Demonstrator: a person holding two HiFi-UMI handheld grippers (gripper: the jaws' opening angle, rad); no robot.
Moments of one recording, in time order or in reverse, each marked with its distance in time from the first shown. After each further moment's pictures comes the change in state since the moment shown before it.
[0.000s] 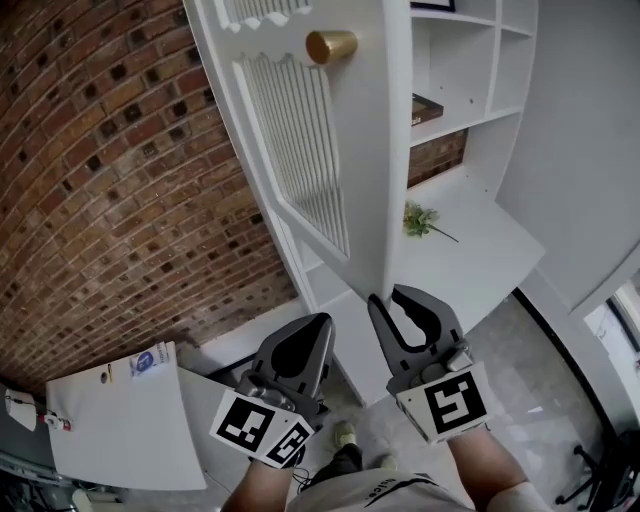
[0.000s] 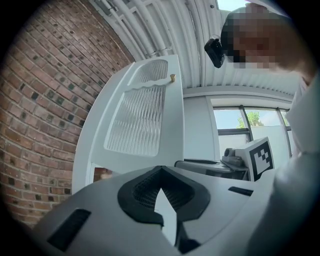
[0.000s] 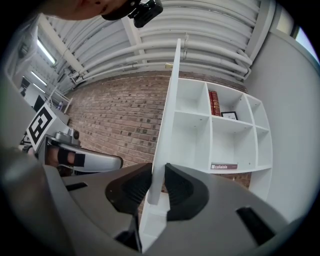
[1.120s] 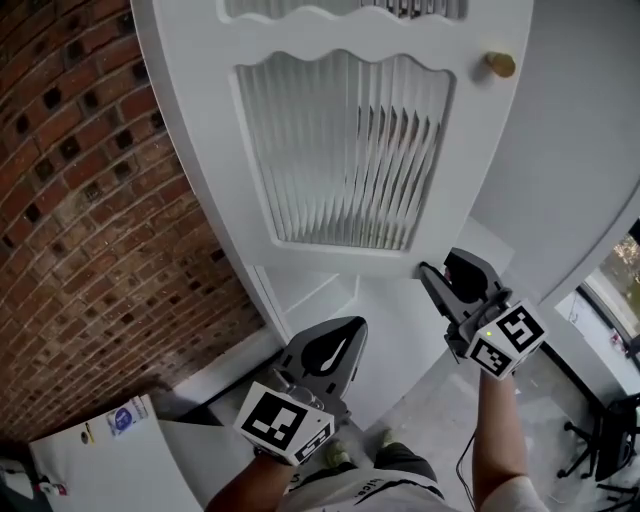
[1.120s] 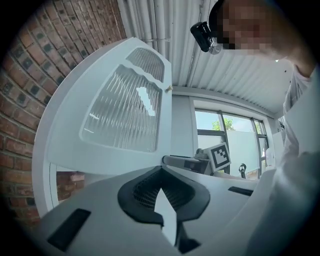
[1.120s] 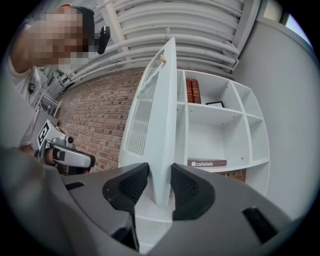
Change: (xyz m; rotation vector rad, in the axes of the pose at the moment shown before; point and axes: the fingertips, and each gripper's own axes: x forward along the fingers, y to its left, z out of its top) left arm 0.097 0.031 -0.017 -0.013 0.042 -0.330; right arm 0.054 -0.147 -0.045 0.059 0.043 -0.041
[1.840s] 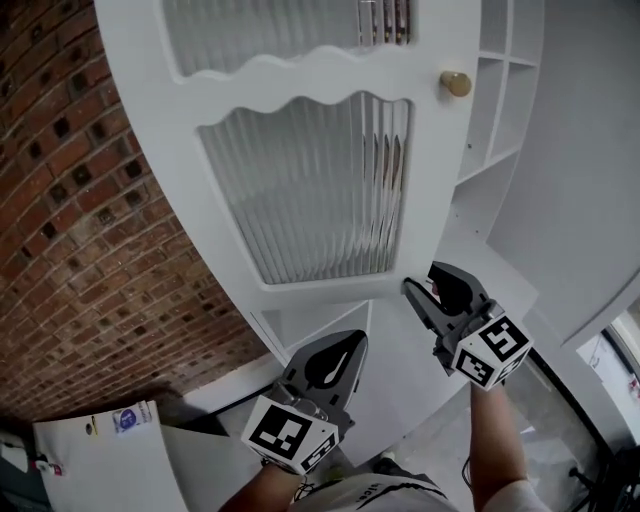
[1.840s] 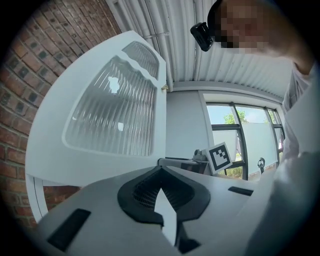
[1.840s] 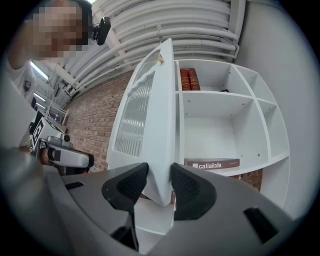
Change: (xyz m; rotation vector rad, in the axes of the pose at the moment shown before) left arm 0.071 0.036 0.005 0.048 -0.001 0.158; right arm 0.071 -0.057 -0.011 0.037 -0.009 0.137
